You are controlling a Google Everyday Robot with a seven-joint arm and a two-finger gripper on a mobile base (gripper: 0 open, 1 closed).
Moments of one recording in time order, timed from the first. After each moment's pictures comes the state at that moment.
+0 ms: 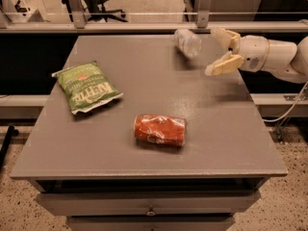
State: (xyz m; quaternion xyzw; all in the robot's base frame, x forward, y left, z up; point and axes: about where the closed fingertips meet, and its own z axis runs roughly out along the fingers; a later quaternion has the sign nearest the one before) arm 0.655 -0.168 0.933 -0.44 0.55 0.40 0.59
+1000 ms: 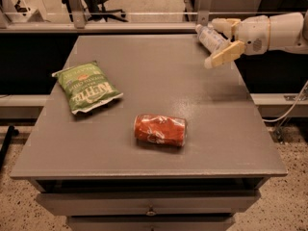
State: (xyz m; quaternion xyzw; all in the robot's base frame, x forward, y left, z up) arm 0.665 -0.172 0.944 -0.50 0.63 0.31 0.51
